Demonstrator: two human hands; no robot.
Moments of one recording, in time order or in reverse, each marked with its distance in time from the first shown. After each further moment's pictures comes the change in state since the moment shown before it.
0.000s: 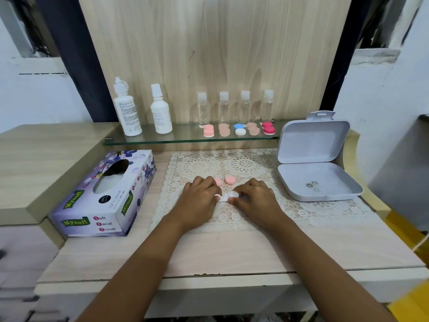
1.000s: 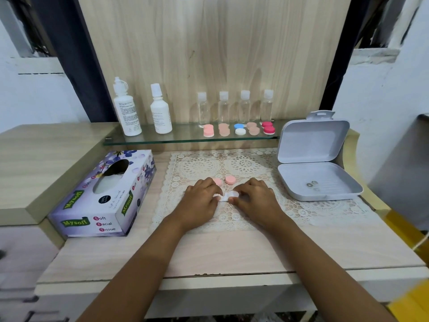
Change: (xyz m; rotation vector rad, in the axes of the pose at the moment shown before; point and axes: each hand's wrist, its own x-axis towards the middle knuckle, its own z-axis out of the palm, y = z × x) left_hand 0.002 0.000 0.003 -0.190 -0.023 -0.053; right_hand 0.000 -0.001 0.000 -0.031 0.011 -0.005
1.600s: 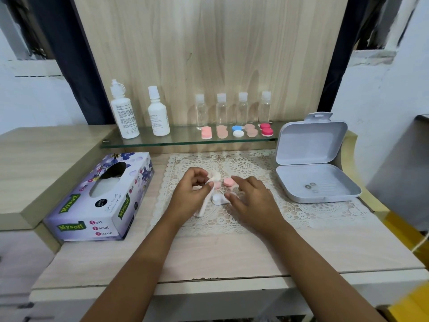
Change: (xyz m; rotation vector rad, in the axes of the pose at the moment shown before) left_hand 0.002 0.007 -0.014 -0.864 0.319 -0.275; right_hand -0.007 -0.006 0.003 -0.017 0.169 -0.091
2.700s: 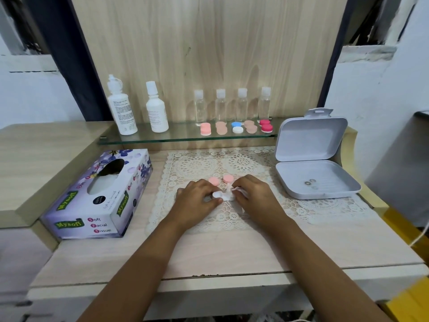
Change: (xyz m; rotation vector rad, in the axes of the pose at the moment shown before) left_hand -0.004 -0.014 0.004 0.753 -0.225 0.100; right_hand 0.007 0.012 0.002 0.159 0.001 -0.163
